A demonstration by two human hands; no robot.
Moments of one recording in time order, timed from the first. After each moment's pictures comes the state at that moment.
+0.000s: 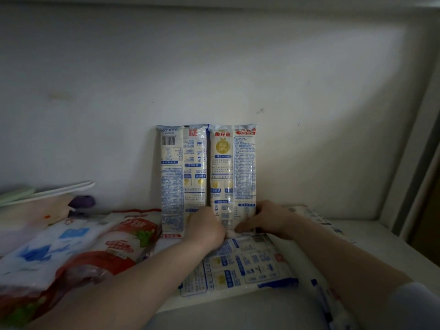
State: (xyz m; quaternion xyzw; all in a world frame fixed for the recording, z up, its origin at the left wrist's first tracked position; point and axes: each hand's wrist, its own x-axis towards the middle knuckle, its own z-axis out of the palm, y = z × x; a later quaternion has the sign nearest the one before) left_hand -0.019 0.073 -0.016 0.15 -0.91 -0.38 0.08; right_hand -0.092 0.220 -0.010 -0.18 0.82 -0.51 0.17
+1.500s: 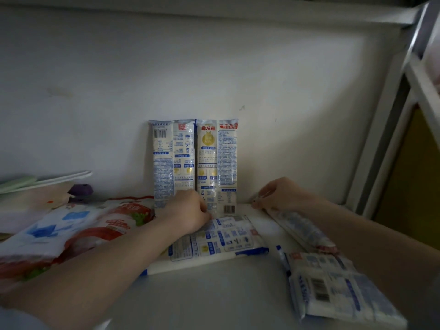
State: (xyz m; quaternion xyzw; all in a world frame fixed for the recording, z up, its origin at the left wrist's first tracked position) left_hand 0.023 0.065 0.008 0.02 -0.97 -0.20 0.10; right_hand -0.040 0.280 0.039 -0.11 0.94 -0.33 0.01
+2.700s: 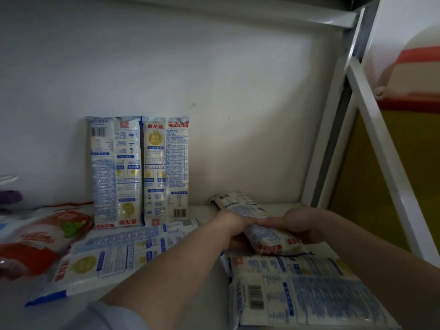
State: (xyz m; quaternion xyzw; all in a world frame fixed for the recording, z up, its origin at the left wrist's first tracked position) left_hand -0.018 0.240 -0.005 0.13 -0.70 -0.67 -0.20; right_hand -0.038 0.399 0.018 0.09 0.88 -0.40 0.26
